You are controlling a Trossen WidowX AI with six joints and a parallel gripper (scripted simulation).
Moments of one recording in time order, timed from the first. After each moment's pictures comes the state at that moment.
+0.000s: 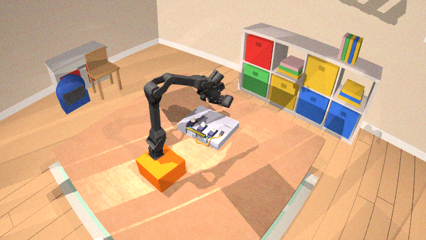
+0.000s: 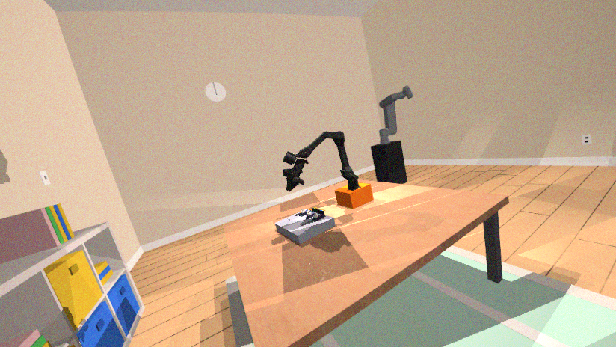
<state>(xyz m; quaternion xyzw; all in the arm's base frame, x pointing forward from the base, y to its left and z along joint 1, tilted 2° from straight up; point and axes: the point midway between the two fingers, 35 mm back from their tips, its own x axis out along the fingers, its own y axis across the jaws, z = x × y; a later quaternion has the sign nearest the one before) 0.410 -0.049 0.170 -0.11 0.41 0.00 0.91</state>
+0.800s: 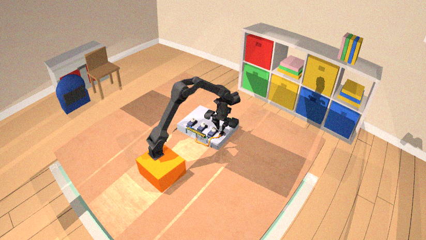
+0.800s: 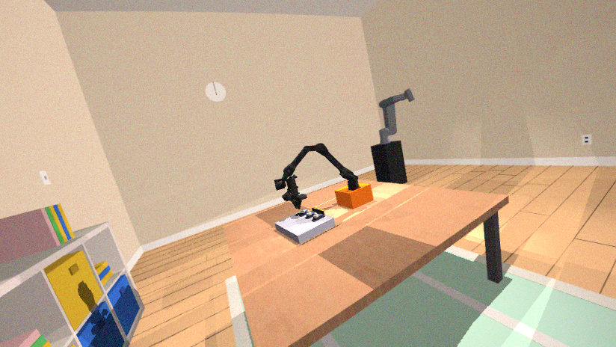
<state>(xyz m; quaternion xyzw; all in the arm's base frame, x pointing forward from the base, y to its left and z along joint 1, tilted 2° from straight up) 0.398 -0.083 0.038 -0.11 0.67 0.09 0.72</state>
